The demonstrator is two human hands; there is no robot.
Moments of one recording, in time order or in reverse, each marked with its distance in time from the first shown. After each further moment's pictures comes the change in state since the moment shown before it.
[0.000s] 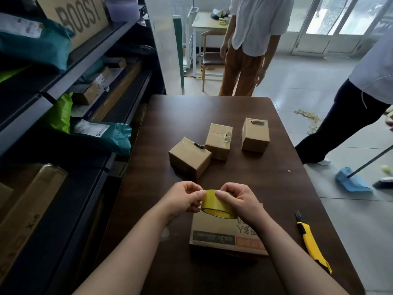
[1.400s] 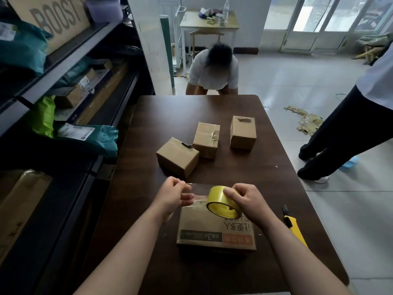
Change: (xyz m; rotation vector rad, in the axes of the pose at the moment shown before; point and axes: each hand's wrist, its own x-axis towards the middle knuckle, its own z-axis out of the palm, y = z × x) left_hand 0.007 0.007 0.025 -0.162 0.215 -0.084; right_hand -0.018 0.023 -0.044 -0.090 0.150 0.130
